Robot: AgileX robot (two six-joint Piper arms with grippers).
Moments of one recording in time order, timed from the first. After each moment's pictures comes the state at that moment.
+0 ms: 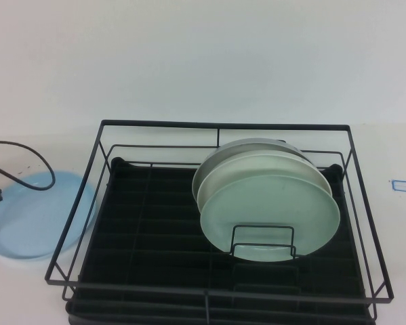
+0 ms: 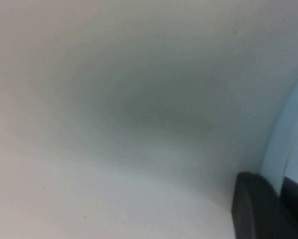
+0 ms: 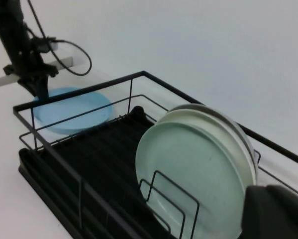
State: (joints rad) right arm 0.07 0.33 -0.56 0.88 0.83 -0.99; left arm 0.39 2.07 -1.35 -0.42 0.79 0.40
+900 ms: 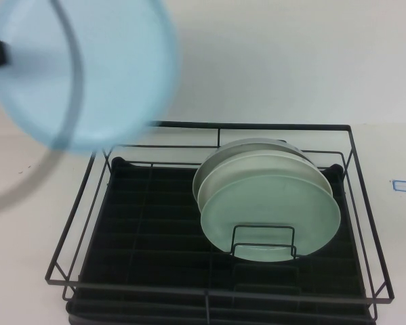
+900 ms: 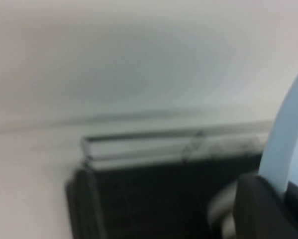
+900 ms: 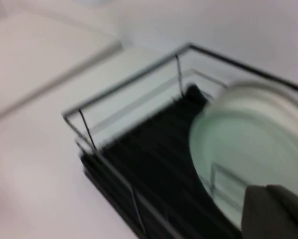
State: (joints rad) right arm 0.07 0.61 -0.60 1.04 0.89 -1.02; left arm 0.24 1.28 -1.34 -0.90 0.98 0.69
